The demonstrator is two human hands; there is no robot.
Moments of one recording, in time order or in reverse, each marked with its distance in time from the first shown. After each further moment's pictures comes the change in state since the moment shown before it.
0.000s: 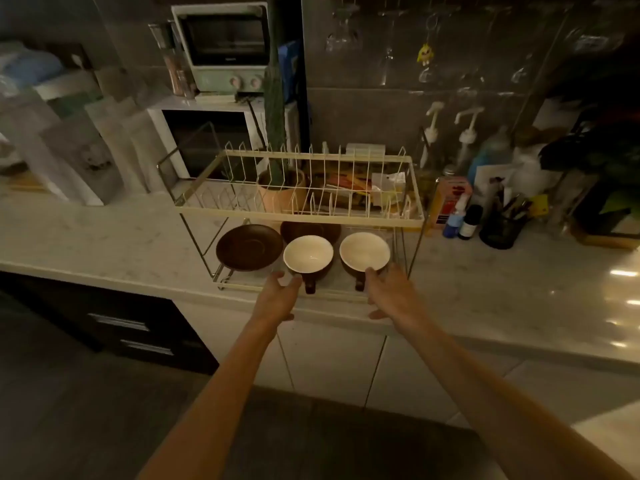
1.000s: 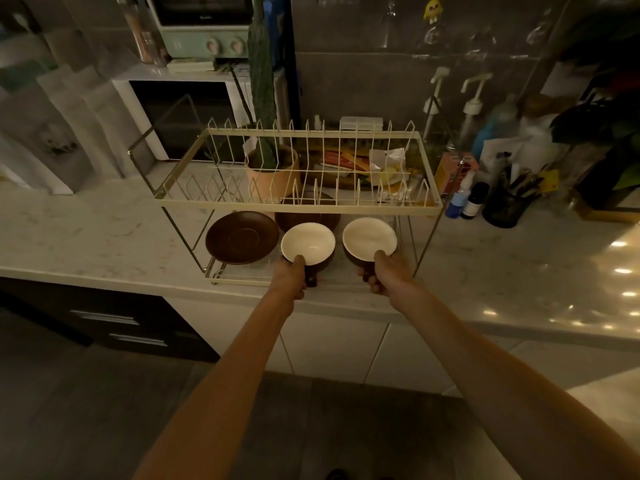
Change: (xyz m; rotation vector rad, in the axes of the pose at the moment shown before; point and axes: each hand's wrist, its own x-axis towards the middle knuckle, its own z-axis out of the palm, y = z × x) left_hand 0.038 0.018 0.019 -0.118 -0.052 -0.094; right_hand 0.063 0.011 0.028 0.384 0.035 0.308
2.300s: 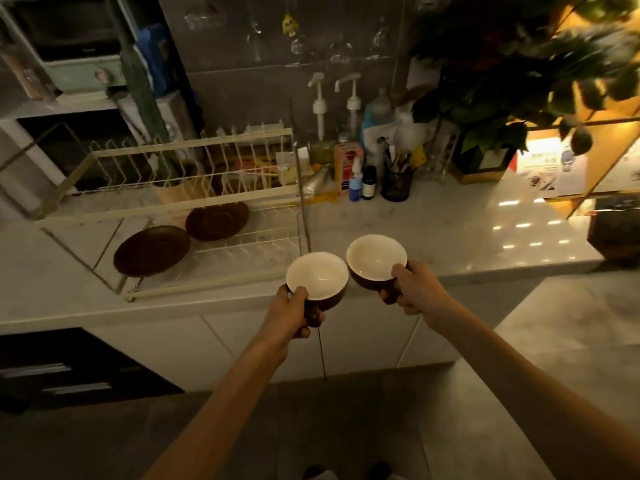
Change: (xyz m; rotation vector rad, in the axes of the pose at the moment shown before) left_hand -0.155 -0.038 0.114 0.094 -0.285 0.054; right_hand -0.094 0.056 -0.215 -0.085 0.034 -0.110
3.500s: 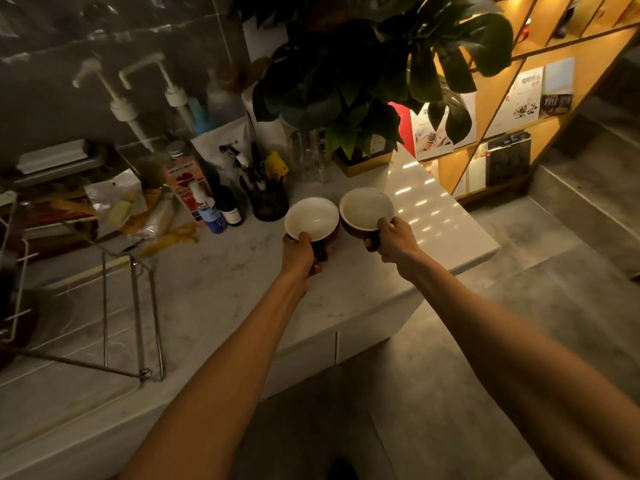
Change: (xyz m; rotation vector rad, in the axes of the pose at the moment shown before) left_hand 0.231 0.085 0.310 -0.039 -0.126 -0.069; right_hand 0.200 0.000 -0.220 0.177 0.369 0.058
